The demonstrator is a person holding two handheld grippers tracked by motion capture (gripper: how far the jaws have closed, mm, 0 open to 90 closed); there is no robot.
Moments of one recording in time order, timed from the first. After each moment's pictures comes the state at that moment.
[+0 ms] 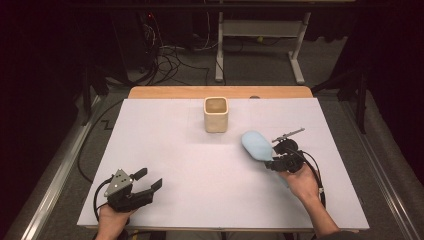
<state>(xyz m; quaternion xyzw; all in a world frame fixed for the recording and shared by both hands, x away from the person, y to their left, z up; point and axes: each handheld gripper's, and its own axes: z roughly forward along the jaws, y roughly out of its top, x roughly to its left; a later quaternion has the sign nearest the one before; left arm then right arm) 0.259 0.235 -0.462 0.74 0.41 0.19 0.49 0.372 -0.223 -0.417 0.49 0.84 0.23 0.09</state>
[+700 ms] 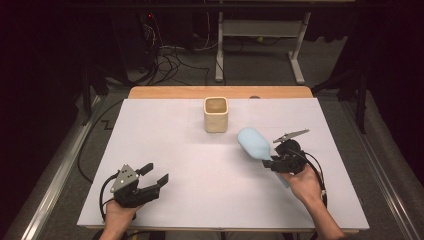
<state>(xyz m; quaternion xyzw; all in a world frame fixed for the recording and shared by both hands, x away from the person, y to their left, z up) 0.267 0.218 -0.451 0.74 0.41 0.20 0.50 0.358 -0.222 -0.402 0.45 0.84 0.28 0.10</state>
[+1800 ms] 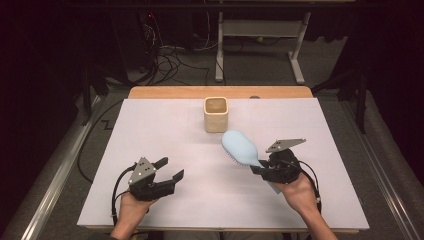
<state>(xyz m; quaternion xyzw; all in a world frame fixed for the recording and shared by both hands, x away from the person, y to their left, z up) 0.280 0.180 -0.437 0.76 0.38 0.19 0.50 0.327 -0.199 -0.393 0.37 0.86 0.35 0.10</state>
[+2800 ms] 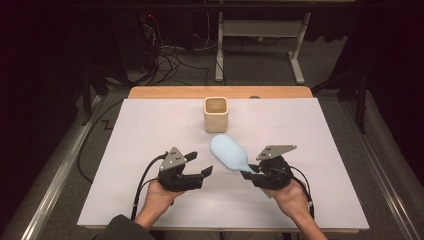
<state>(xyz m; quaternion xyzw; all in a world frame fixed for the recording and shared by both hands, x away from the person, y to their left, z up) 0.303 0.111 -0.420 0.78 0.34 0.12 0.51 0.312 -0.177 -0.393 0.33 0.86 0.37 0.10</state>
